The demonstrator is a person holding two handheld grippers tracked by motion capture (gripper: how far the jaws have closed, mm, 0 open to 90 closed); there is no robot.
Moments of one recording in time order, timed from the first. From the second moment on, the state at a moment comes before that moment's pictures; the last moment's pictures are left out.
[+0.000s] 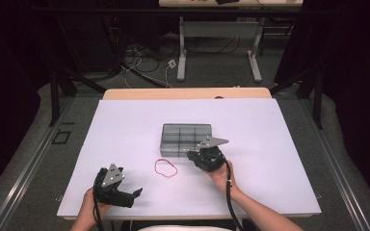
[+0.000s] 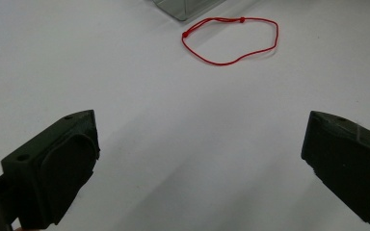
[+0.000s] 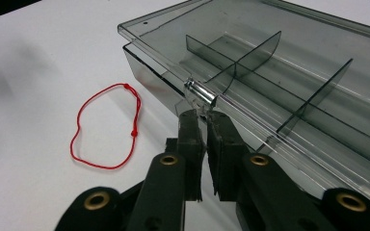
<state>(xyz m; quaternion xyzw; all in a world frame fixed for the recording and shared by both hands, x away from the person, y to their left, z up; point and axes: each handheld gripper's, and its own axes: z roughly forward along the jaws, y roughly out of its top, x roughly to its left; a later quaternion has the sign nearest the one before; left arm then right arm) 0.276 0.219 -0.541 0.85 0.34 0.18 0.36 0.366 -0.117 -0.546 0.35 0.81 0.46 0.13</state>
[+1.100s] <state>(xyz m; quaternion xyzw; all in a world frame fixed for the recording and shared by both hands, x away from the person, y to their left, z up) 0.344 0.168 -0.517 0.86 0.34 0.18 0.35 0.367 -0.119 -0.536 0.33 0.81 0.47 0.14</state>
